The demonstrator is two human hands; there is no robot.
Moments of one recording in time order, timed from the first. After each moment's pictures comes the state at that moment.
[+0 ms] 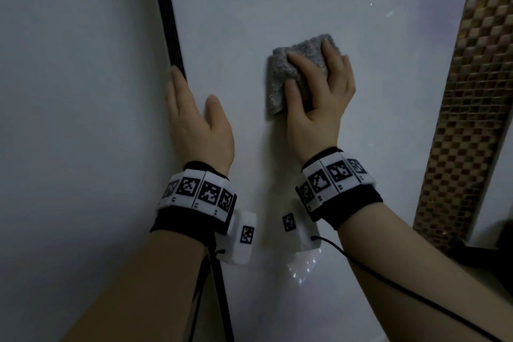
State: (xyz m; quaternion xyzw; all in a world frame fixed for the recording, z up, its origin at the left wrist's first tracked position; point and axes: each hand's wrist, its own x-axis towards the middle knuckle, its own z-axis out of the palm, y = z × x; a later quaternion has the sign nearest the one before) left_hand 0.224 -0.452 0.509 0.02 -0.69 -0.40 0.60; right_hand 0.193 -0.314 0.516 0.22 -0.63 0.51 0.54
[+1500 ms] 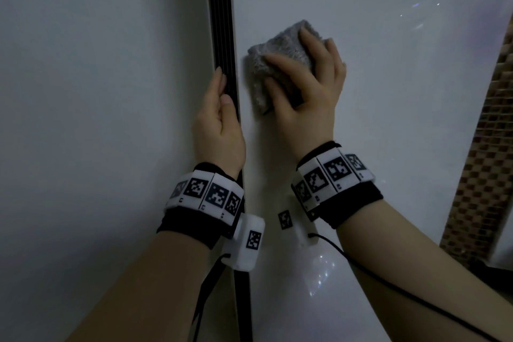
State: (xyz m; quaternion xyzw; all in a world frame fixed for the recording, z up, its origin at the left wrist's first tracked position) left_hand 0.240 -0.489 0.515 -0.11 -0.65 -0.53 0.54; right_hand 0.219 -0.378 0.539 0.31 -0.62 0.45 0.56
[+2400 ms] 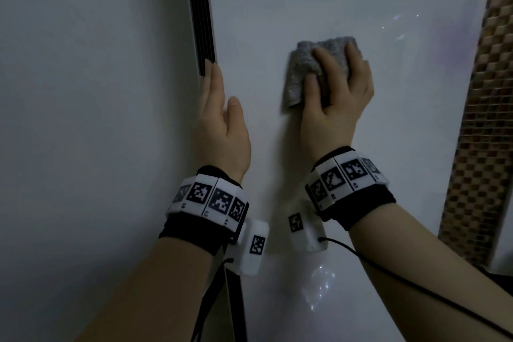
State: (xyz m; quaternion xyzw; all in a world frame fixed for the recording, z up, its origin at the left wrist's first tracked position) left_hand 0.239 -0.462 0.539 -0.13 -0.67 -0.44 0.59; right_hand 0.201 -0.336 0.554 0.20 -0.61 0.52 0.57
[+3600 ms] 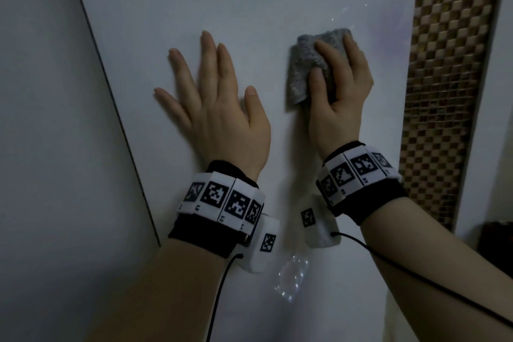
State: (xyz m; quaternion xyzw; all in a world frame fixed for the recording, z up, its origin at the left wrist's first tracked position) left_hand 0.194 -0.357 0.553 0.01 -0.74 -0.13 0.65; right_hand 0.150 -0.231 0.552 0.20 -0.61 0.51 0.57
